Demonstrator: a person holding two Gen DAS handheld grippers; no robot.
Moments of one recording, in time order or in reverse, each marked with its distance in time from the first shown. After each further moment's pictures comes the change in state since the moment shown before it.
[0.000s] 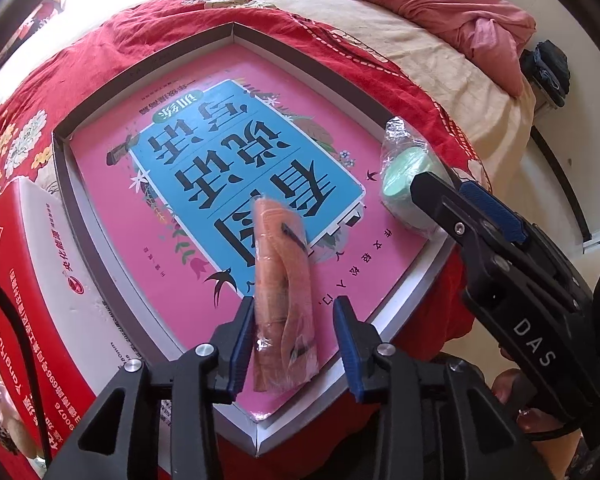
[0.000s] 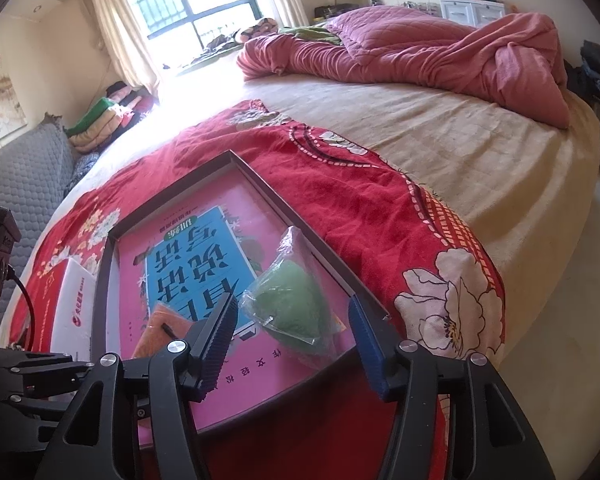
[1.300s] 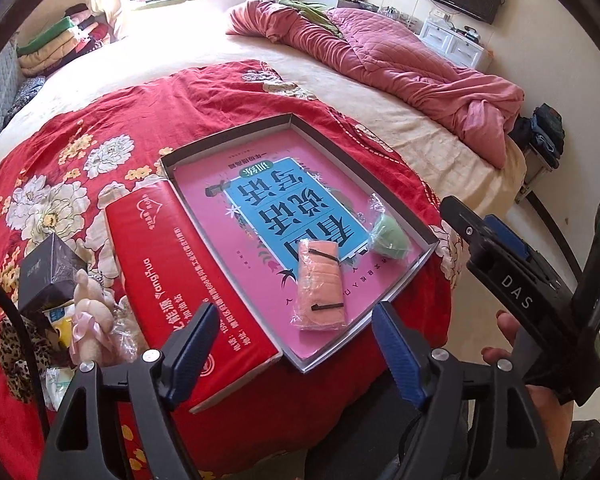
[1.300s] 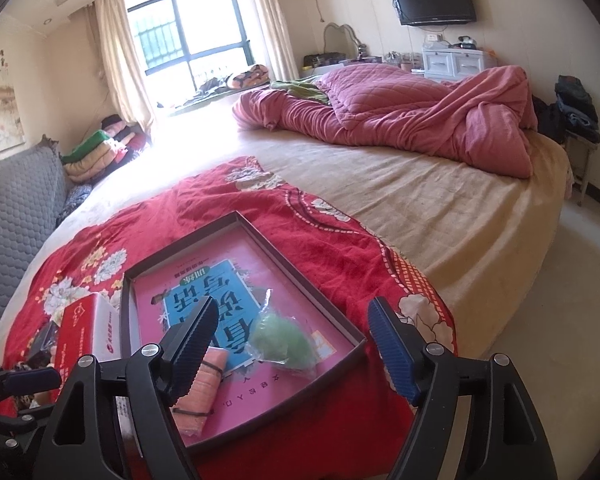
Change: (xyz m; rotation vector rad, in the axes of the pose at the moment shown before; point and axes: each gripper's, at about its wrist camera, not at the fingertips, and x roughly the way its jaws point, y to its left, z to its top) left arm -0.111 0.034 -0.062 -0.104 -0.287 0.022; right arm -0.074 0.031 0.008 -0.037 -0.177 -0.071
